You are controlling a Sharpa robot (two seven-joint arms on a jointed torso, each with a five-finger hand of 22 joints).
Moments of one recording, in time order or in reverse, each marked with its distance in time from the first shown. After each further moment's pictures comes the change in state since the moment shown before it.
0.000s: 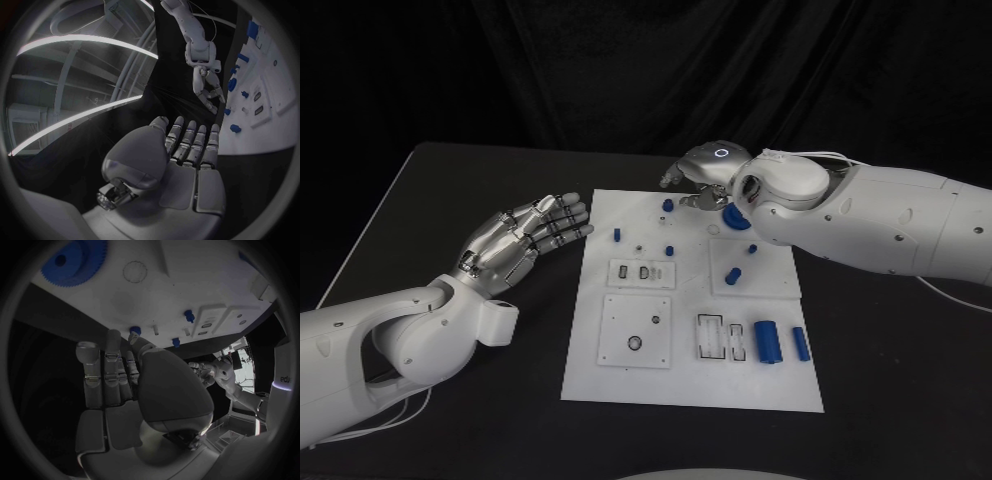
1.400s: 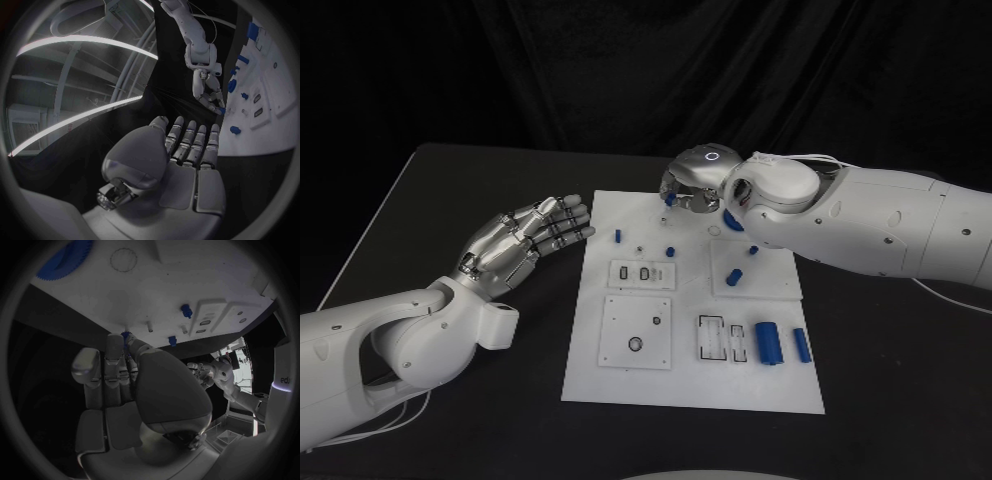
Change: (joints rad) left arm 0.000 -0.012 0.000 0.020 -0.008 -0.008 0.000; left_hand 0.000 0.000 -0.011 0.000 0.001 0.000 0.000 0.000 0.000 0.000 0.000 0.000 0.000 0.000 0.000 0.000 0.000 0.000 0.000 0.000 0.000 0.000; right arm -0.007 0.049 -0.009 -0.023 -0.001 -0.001 0.002; right_hand 0.025 0.024 0.040 0.024 -0.033 0.255 0.044 0.071 0.074 0.247 -0.027 -0.015 -0.038 0.075 -0.032 0.100 0.078 0.000 0.099 -0.033 0.156 0.104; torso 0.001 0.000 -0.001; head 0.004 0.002
